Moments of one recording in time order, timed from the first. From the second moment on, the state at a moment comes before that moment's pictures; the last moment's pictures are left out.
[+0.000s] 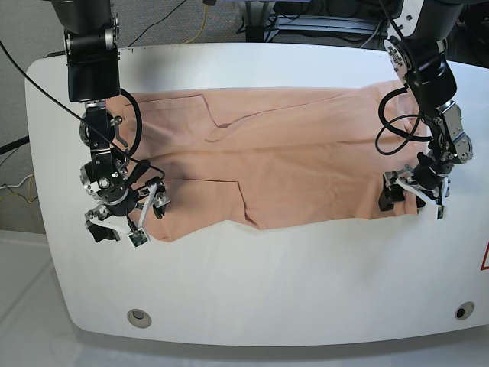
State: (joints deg) left arm -19.5 -15.1 -31.0 47.4 -8.5 -41.1 25.6; right arm 16.6 19.0 -5.9 74.3 -4.4 18.5 -35.3
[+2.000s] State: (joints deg) left arm -18.8 -16.3 -30.7 52.7 -5.9 -41.0 30.0; right arm 23.1 13.4 20.5 52.1 -3.9 32.1 -36.1
